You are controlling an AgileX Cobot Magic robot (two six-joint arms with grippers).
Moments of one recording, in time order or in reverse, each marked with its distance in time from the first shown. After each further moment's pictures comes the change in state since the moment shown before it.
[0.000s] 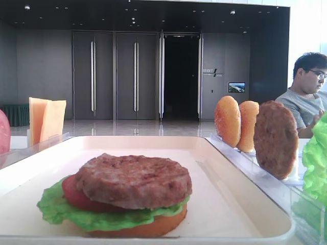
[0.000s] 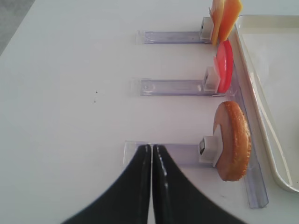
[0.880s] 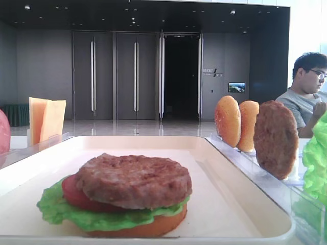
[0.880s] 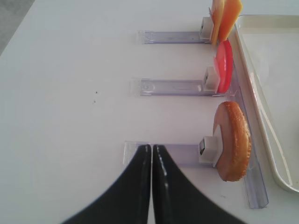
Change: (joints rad) left arm 0.000 0.000 0.000 0.000 0.000 0.000; right arm -0.020 -0.144 0.324 0.128 -0.128 -0.105
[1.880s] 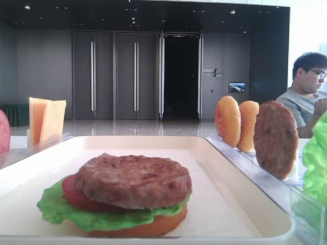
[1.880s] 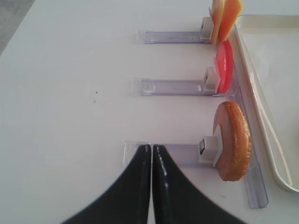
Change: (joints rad) left arm 0.000 0.000 0.000 0.000 0.000 0.000; right arm -0.001 0.001 0.115 0.054 0.001 0.001
